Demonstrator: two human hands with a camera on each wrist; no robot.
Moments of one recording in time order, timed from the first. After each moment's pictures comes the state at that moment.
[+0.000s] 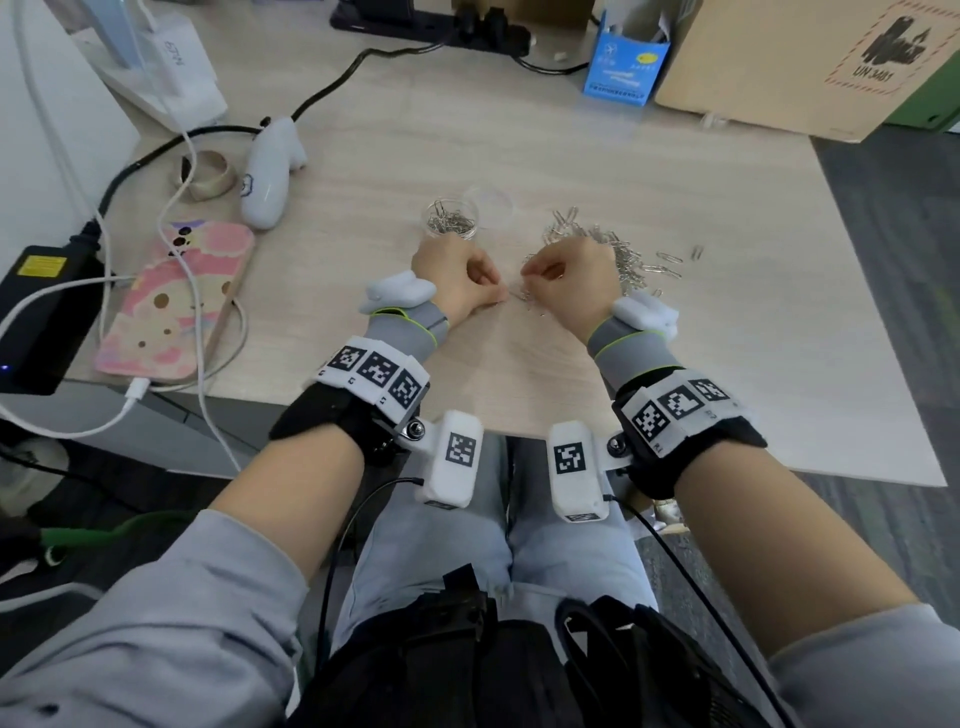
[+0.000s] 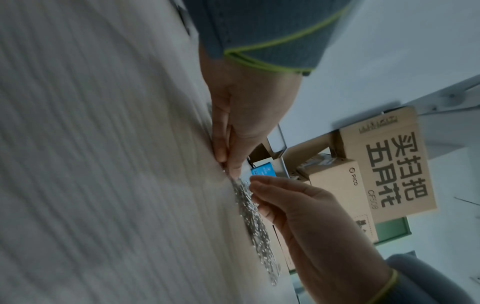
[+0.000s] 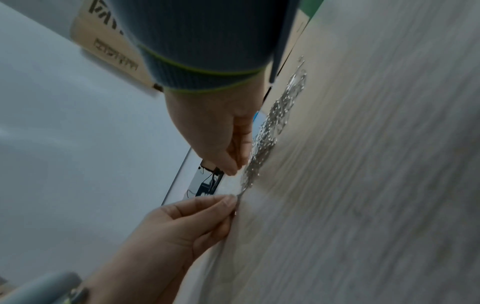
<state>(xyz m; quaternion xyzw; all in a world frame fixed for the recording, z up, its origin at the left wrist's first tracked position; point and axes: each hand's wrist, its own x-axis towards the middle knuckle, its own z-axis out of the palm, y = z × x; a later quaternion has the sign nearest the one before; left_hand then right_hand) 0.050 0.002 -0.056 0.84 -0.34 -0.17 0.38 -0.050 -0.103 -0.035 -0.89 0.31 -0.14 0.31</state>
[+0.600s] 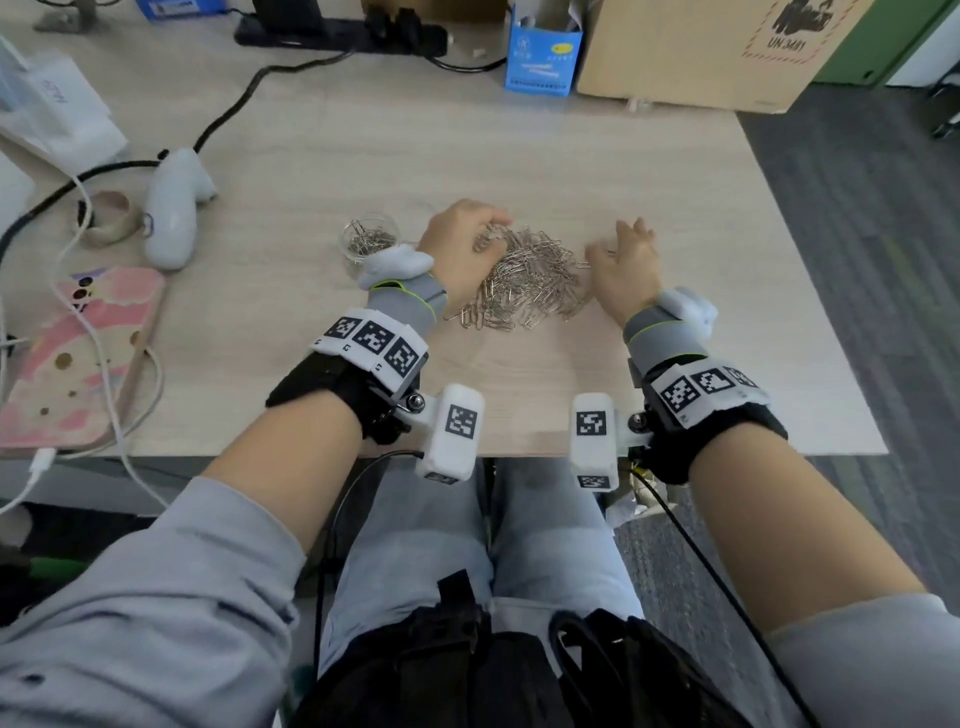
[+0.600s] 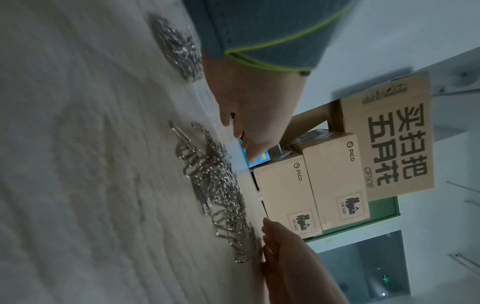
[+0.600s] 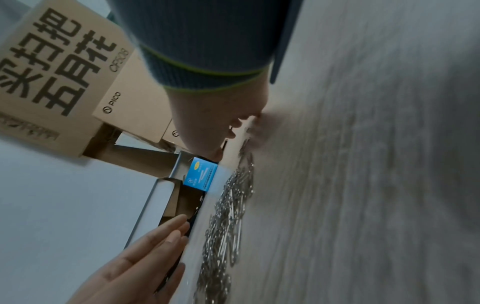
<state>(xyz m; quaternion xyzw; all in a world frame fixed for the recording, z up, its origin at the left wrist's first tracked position) 0.033 -0.075 -0.036 0.81 -0.44 -0.12 0.36 -0.098 -0.197 -0.048 -0.81 0.47 -0.13 0.32</state>
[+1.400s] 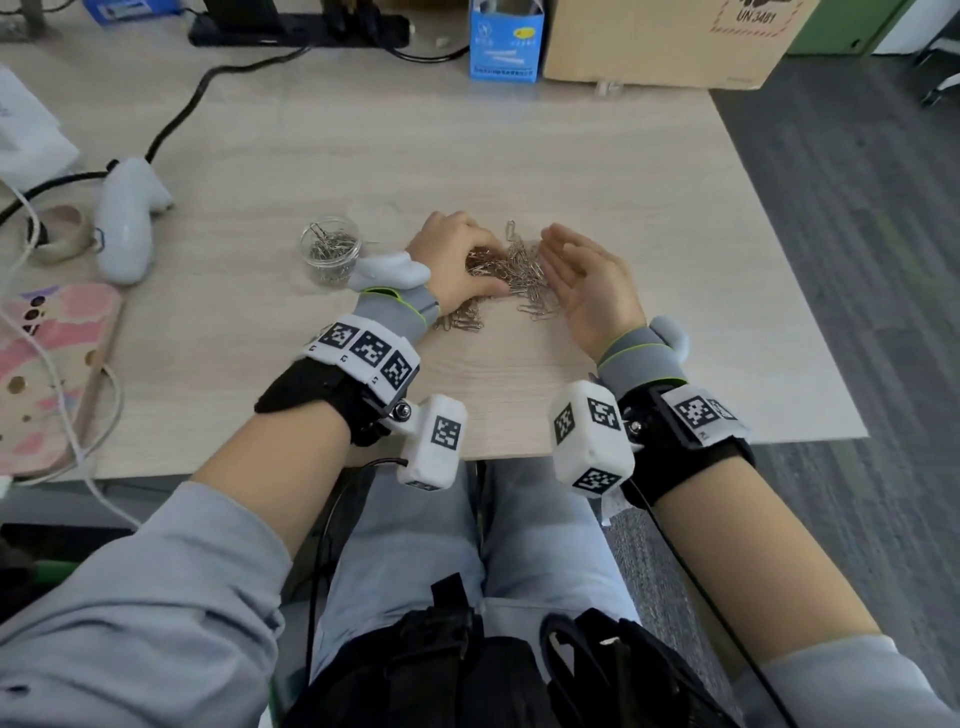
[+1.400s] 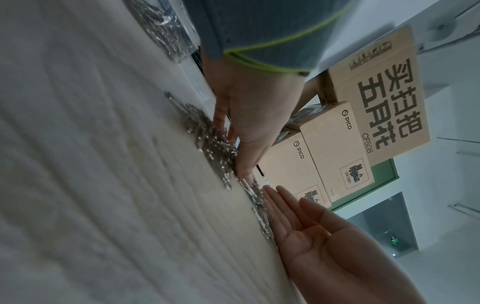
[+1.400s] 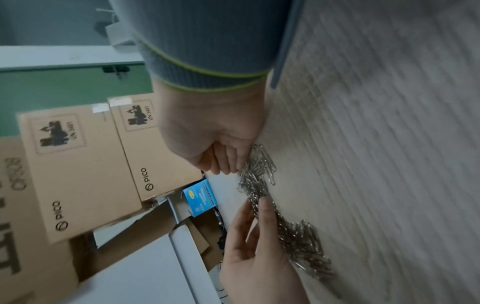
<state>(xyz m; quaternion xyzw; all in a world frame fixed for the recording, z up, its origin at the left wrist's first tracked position) 0.024 -0.090 -0.047 0.82 -0.51 -0.14 0.23 -0.111 -0.181 -0.053 -0.39 0.33 -0.29 0.81</state>
